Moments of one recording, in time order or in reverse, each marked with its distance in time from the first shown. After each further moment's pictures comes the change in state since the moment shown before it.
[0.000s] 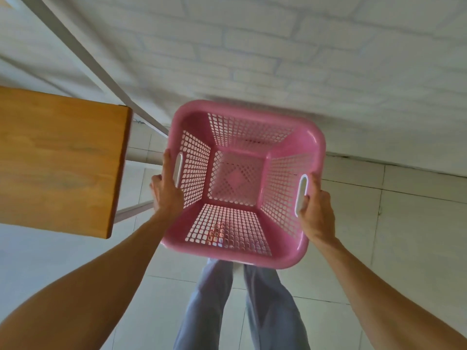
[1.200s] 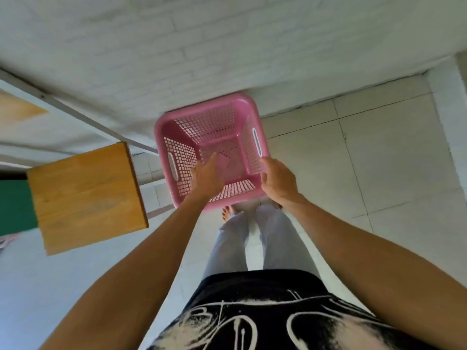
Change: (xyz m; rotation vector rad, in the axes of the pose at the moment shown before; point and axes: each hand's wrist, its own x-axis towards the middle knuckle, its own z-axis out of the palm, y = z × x) left_hand -0.135 0.165 -0.067 0.339 -0.477 0.349; right_hand -0.154 -0.075 -0.121 0.122 -0.023 0.082
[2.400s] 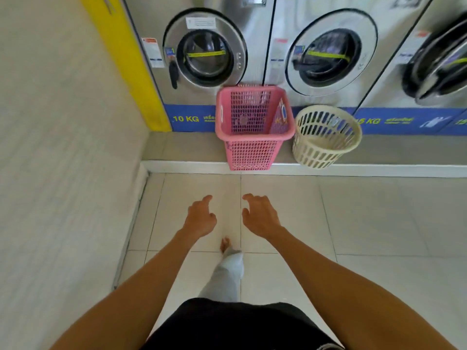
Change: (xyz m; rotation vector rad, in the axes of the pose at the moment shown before) left_hand -0.187 0.649 0.321 0.628 -0.431 1.046; right_hand -0.307 0.492 -0.259 0.416 0.690 0.964
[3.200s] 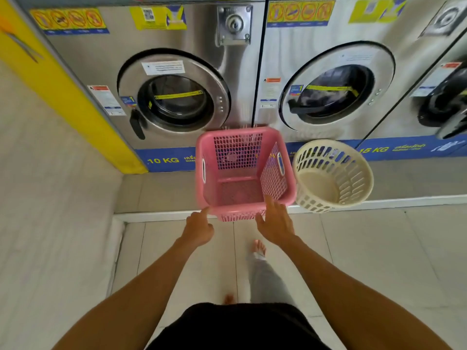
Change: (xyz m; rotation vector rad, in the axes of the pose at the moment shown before) left_hand 0.345 0.127 -0.087 0.071 -0.130 -0.005; right_hand 0.340 0.079 -0.106 0.118 0.087 0.192
